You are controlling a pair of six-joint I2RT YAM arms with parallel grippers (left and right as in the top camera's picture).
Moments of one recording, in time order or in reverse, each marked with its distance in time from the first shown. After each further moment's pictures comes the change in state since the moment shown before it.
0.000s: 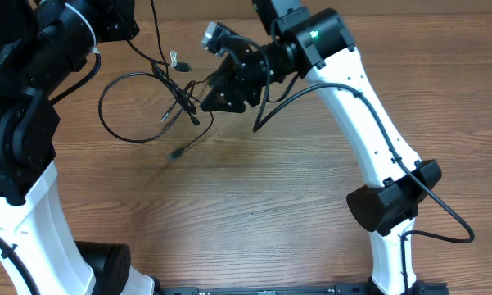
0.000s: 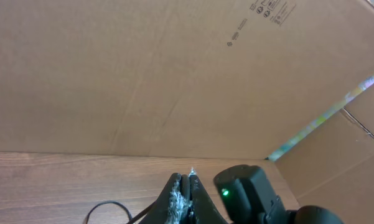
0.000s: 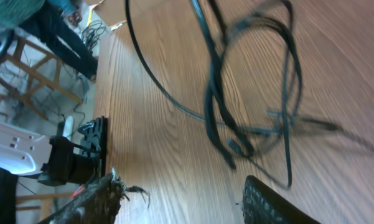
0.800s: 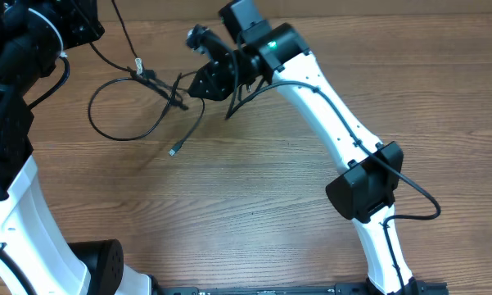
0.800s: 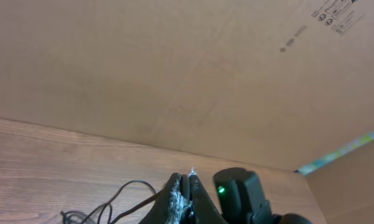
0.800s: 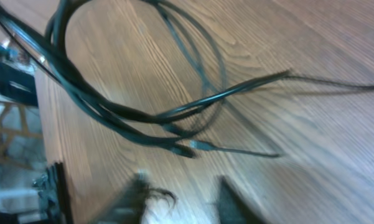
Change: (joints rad) left arm 0.144 0.000 0.000 -0.083 0.004 0.000; right arm 0.029 0.152 -0.002 0.218 0.206 0.385
